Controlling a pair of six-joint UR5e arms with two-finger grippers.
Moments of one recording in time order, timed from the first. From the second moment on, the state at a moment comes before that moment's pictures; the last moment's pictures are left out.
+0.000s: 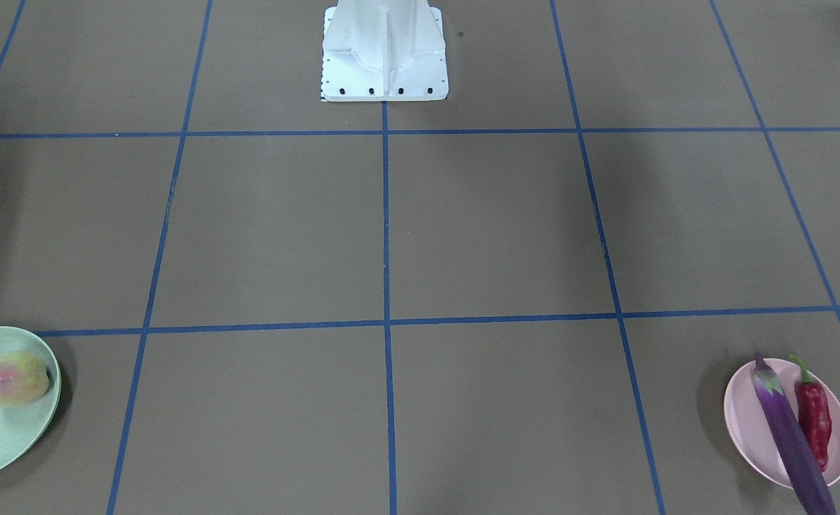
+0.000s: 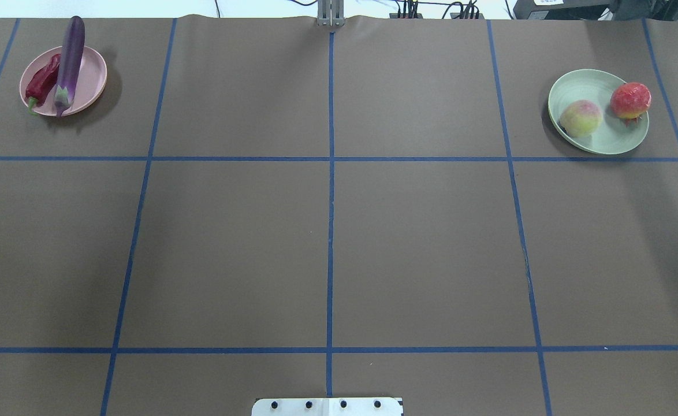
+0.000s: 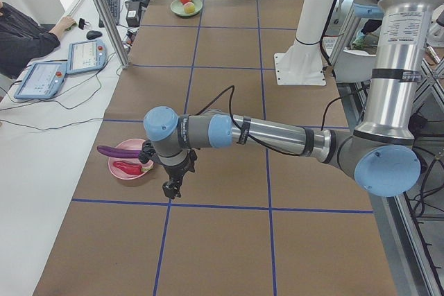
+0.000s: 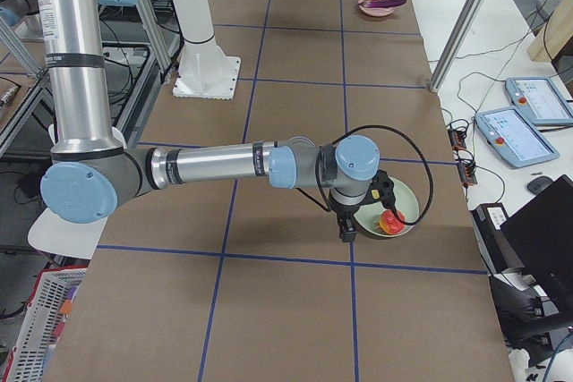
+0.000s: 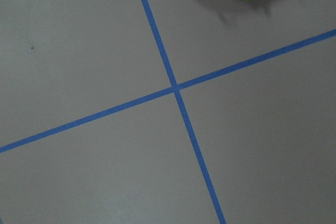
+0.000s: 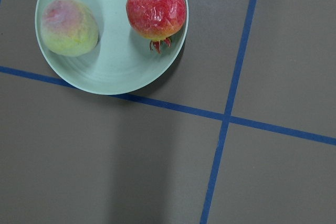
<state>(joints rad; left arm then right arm) -1.57 -1.63 -1.63 -1.37 -2.34 0.42 1.57 -1.50 1.65 -1.65 2.41 -0.16</state>
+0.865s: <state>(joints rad) -1.57 -1.62 -1.64 -1.38 -2.34 0.38 1.58 -1.56 1.69 -1.67 2.37 -0.11</state>
